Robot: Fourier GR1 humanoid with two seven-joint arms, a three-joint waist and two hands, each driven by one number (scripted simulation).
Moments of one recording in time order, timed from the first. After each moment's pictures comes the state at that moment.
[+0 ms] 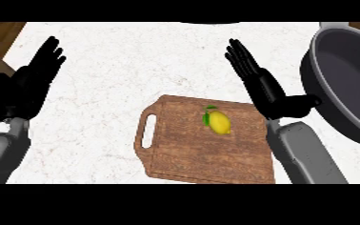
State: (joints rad) left arm -0.30 0.60 -0.16 -1.48 0.41 0.24 0.19; right arm -0.41 -0.21 0.25 -1.37 -0.30 0.06 -0.19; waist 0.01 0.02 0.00
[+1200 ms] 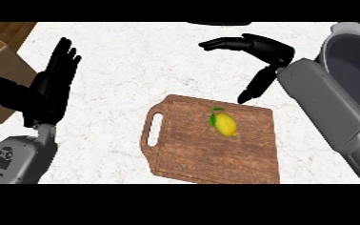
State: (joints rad) left arm -0.28 0.44 -0.17 -1.56 0.34 0.37 0.13; right arm -0.91 -0.44 0.46 -0.84 0.10 0.45 -0.79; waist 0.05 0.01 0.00
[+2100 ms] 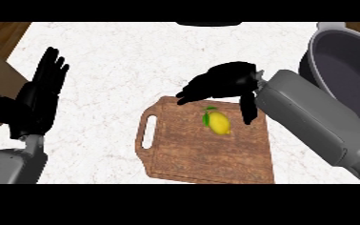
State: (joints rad) left arm -0.18 0.45 -0.11 -1.60 0.33 0.35 0.13; right arm -0.96 -0.49 0.83 -1.10 0.45 0.53 -0.60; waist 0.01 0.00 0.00
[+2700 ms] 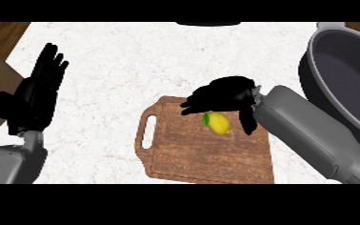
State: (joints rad) left arm -0.21 0.41 -0.07 -1.60 0.29 0.31 0.17; right arm -0.85 -0.46 0.81 -1.15 0.61 0.53 -0.55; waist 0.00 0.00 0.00
